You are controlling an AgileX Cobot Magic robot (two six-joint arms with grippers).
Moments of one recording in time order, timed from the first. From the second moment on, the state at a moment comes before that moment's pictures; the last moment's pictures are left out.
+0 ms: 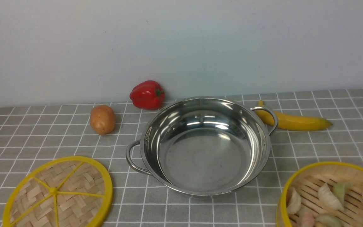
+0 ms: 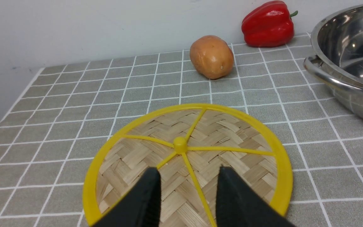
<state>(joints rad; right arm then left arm) 0.01 0.00 0.01 -0.19 0.35 0.41 0.06 0.00 0.01 -0.10 0.37 0.21</state>
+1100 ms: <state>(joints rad) 0.01 0.08 -0.42 0.23 0.46 0.42 0.06 0.00 0.01 -0.10 0.37 0.21</state>
